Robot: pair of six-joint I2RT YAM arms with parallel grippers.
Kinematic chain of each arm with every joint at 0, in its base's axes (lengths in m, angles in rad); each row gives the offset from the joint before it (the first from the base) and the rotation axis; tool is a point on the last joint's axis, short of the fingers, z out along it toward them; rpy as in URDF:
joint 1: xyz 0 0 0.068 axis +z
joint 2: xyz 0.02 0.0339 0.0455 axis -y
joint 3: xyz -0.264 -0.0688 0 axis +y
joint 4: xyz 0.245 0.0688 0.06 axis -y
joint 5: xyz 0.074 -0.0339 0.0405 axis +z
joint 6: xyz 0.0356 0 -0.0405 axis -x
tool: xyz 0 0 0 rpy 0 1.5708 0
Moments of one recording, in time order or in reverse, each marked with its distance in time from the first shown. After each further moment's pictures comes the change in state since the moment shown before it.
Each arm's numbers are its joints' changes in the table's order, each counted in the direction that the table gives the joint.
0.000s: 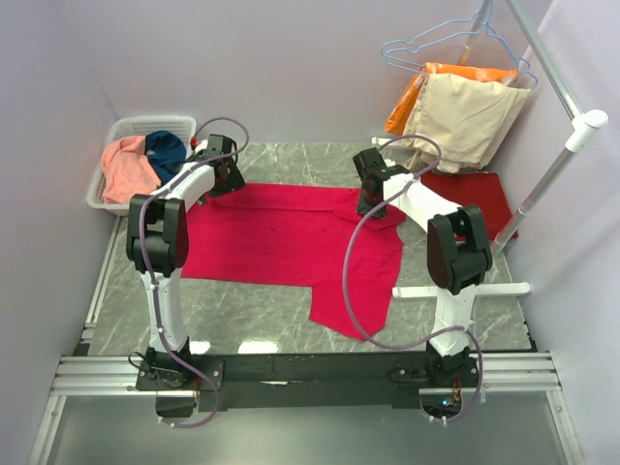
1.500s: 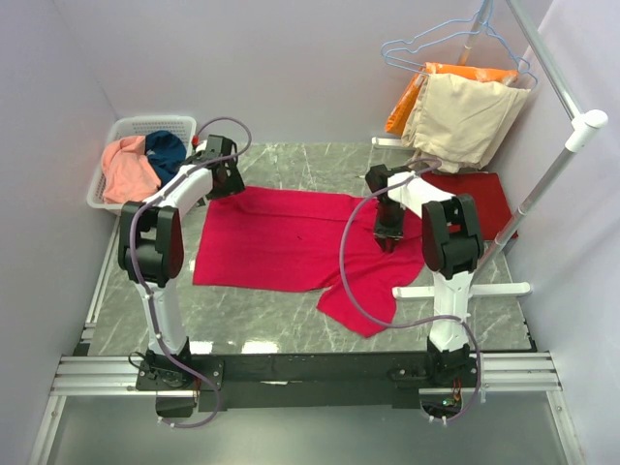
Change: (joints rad) left arm -0.028 0.113 0.088 -0.031 -0.008 -0.072; right arm -0.091 -0.177 -0.053 -0.387 0.064 0.010
